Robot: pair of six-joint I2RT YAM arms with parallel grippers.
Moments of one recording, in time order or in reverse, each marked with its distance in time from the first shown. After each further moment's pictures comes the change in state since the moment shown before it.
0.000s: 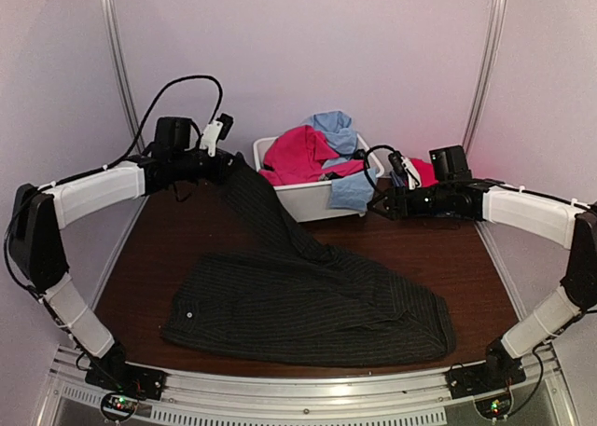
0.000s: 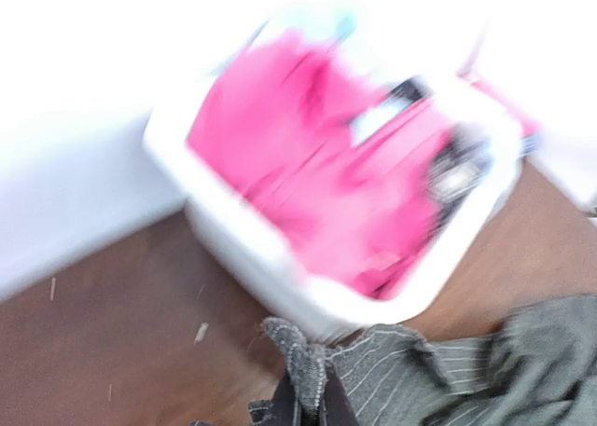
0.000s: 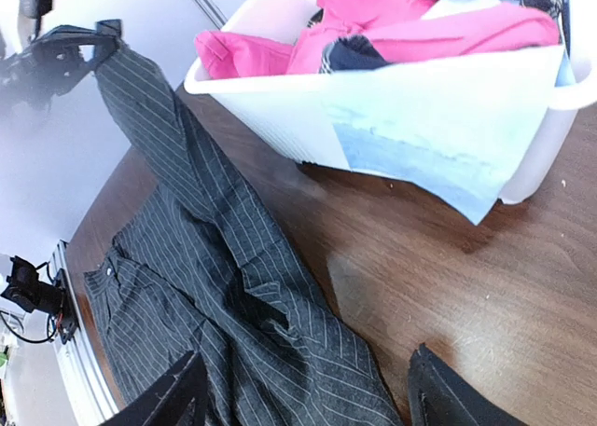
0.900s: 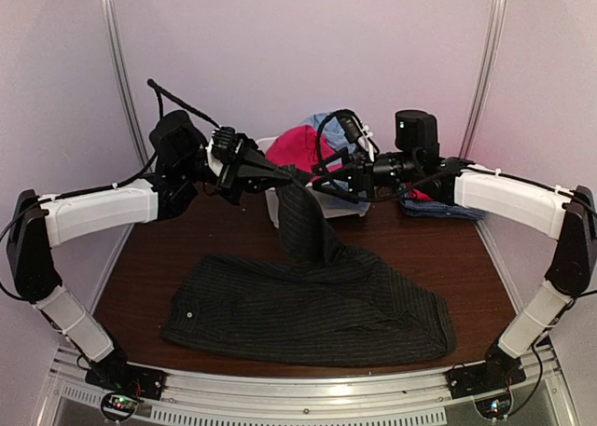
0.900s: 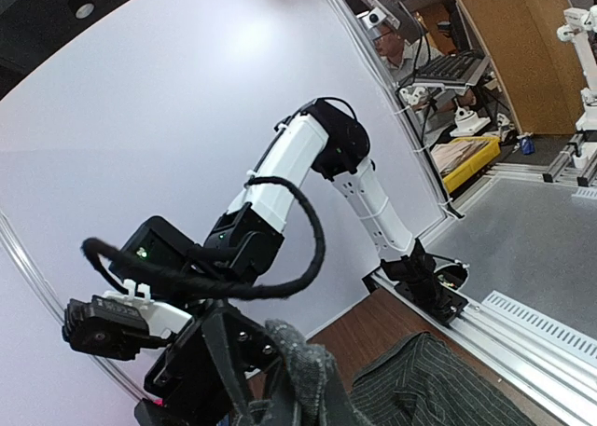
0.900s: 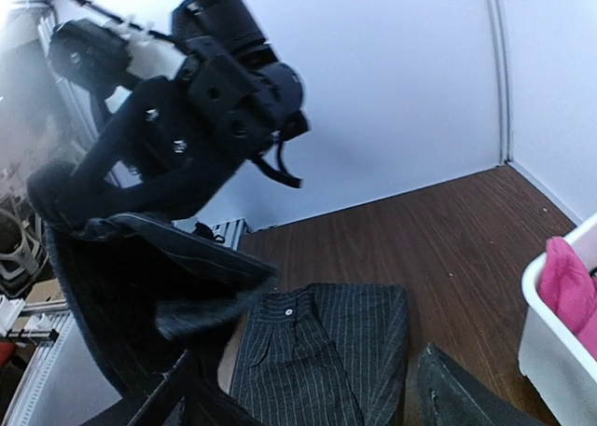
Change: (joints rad) left arm -0.276 -0.126 -0.125 0.804 0.992 0.256; right arm 0.225 0.136 0.292 0.280 -0.438 -0.068
